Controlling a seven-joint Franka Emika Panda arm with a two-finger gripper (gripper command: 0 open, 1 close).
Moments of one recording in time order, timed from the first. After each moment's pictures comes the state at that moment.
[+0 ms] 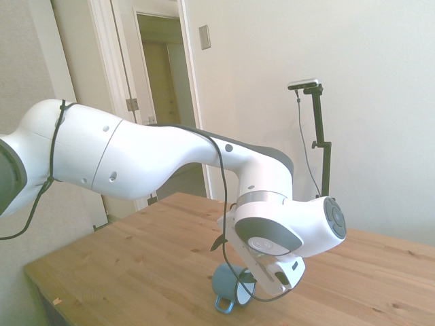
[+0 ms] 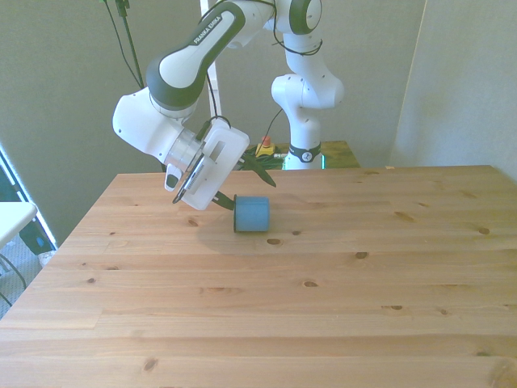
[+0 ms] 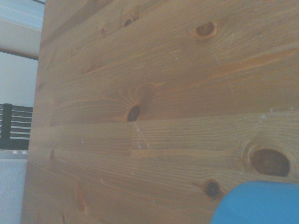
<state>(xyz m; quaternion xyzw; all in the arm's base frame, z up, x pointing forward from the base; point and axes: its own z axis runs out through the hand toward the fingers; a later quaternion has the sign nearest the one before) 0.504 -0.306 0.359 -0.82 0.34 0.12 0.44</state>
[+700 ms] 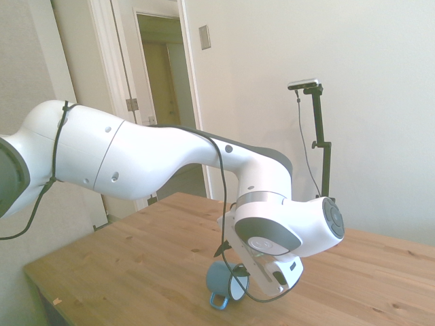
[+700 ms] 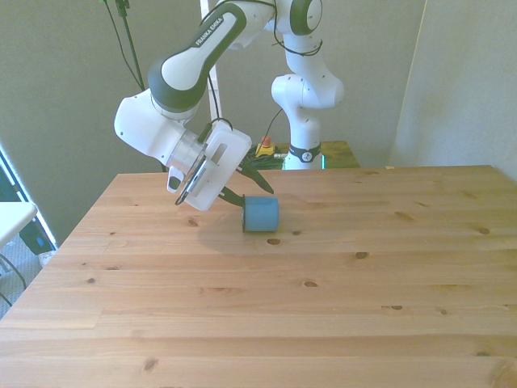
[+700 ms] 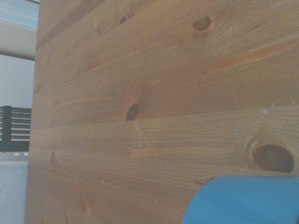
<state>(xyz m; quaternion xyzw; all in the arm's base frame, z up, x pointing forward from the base) 0.506 -0.301 0.356 -0.82 0.36 0.13 0.43</state>
